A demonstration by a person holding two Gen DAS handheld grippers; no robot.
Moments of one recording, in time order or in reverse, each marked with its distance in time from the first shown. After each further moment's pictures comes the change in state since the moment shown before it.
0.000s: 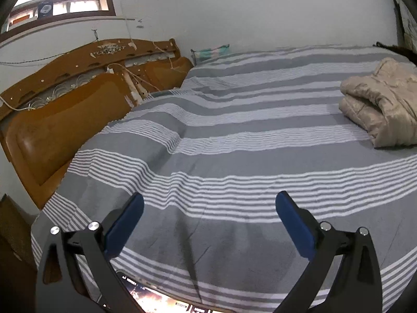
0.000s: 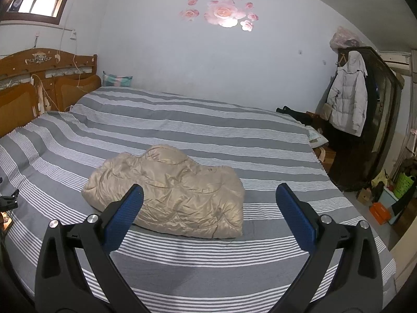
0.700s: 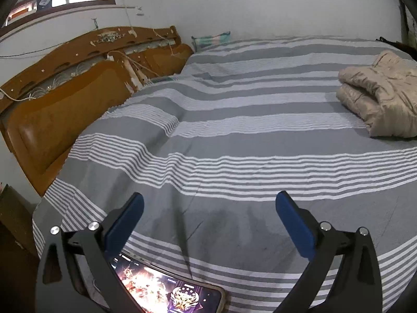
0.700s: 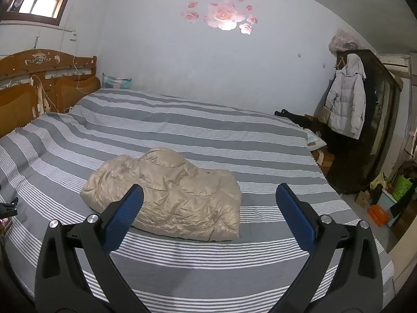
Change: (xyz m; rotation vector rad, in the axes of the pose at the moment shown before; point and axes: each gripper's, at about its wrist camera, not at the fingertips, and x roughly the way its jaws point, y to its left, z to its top) left arm -0.007 -0.011 -0.010 -0.007 0.080 0.012; right arm -0.011 -0.008 0.000 -0.004 -0.020 -0.016
